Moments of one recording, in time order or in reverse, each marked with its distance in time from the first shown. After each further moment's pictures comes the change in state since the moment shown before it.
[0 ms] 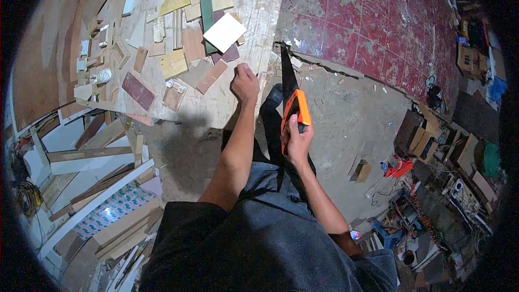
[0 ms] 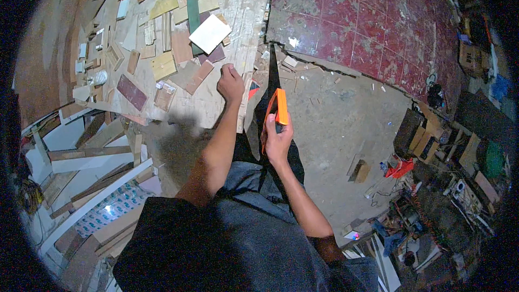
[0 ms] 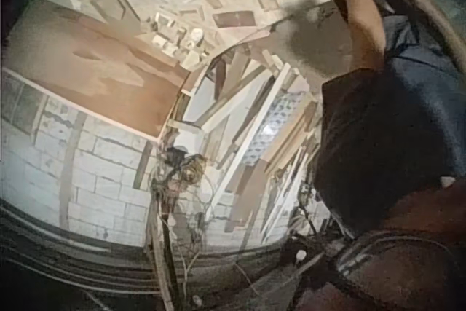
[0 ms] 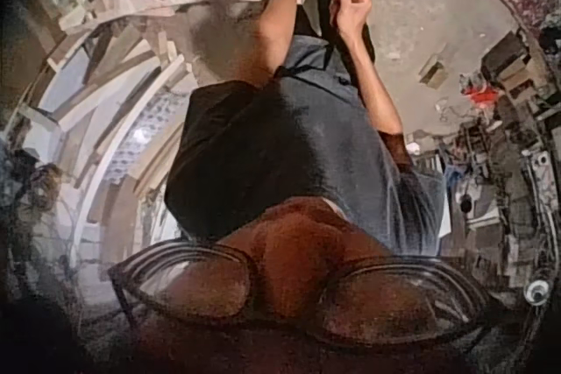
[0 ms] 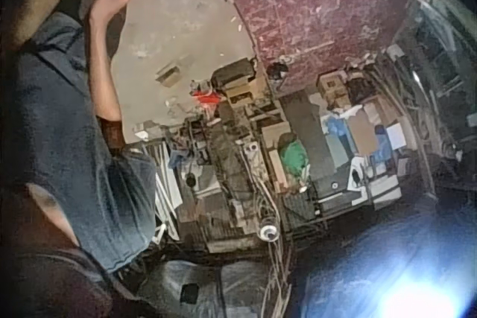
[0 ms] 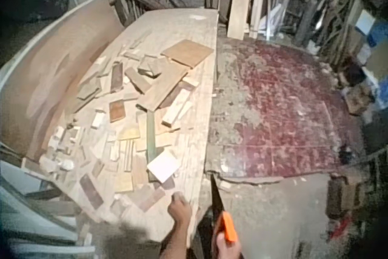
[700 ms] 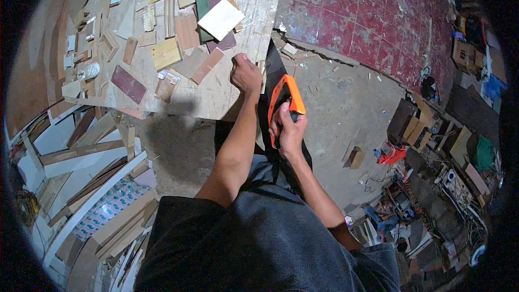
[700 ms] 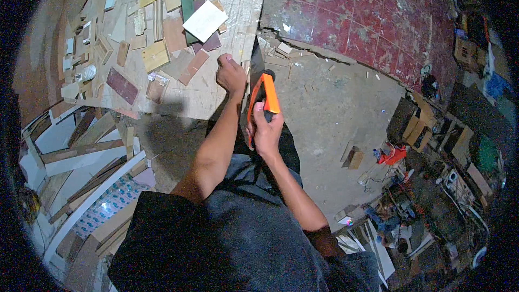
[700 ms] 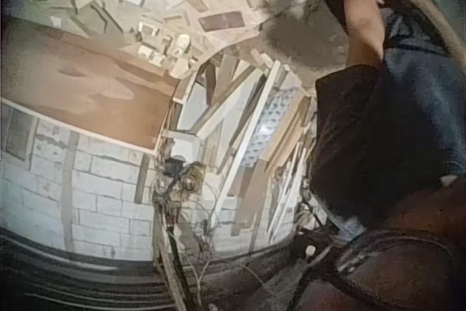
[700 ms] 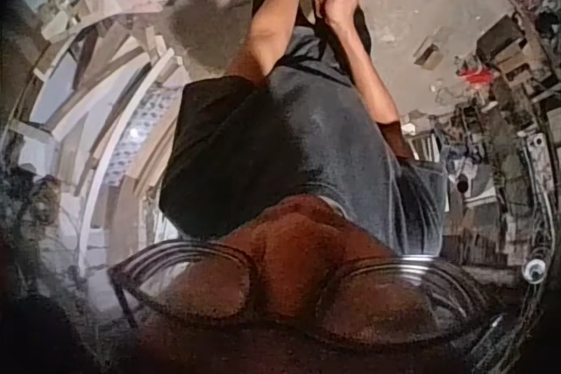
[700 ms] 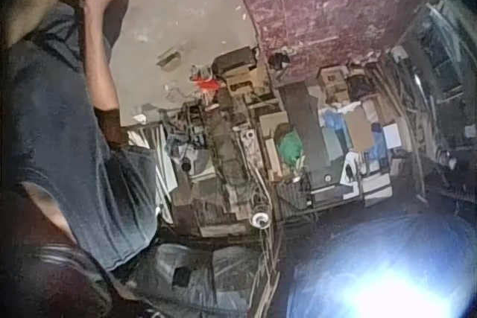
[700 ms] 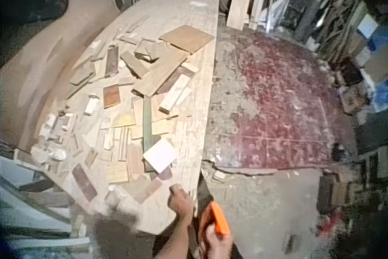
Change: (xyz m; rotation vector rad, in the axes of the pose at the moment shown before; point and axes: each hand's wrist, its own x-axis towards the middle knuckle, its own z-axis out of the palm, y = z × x) left_hand -0.004 0.001 0.010 -0.035 0.070 -0.088; right_hand -0.014 -0.048 0.049 0.205 -0.106 0.191
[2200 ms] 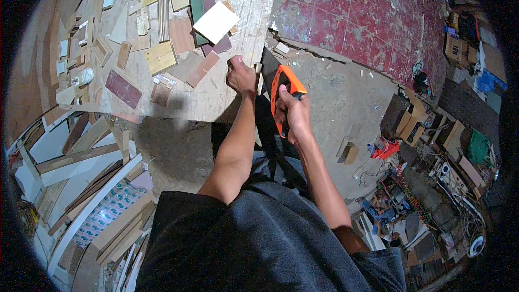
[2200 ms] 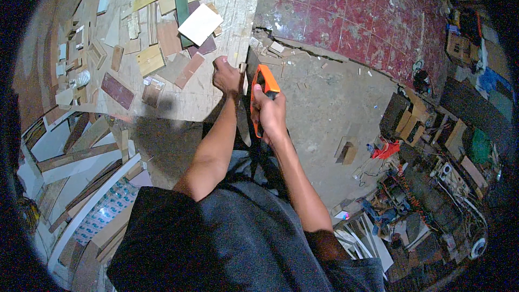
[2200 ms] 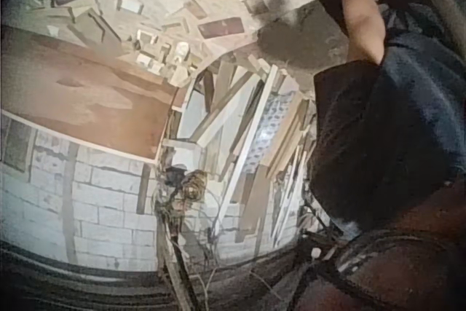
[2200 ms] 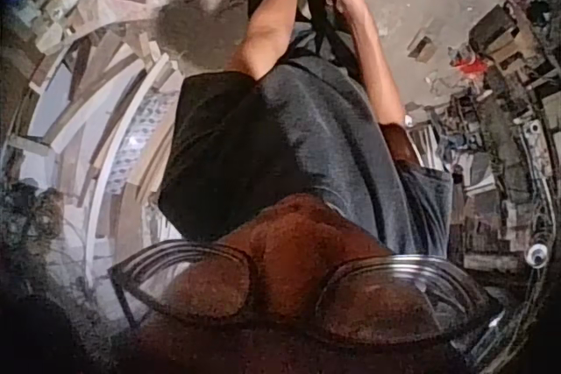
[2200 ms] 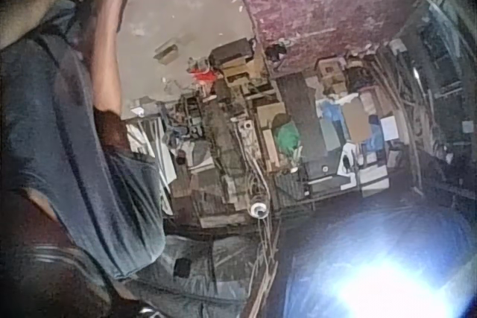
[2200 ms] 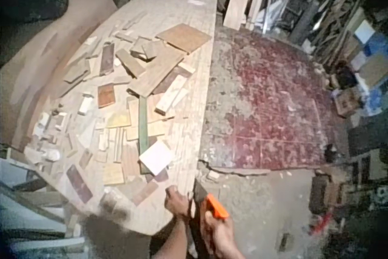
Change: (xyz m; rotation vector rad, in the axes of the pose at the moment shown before) left_hand -0.004 -0.005 0.008 -0.001 -0.006 -0.038; right_hand 0.044 -0.044 0.011 -0.257 0.087 0.248
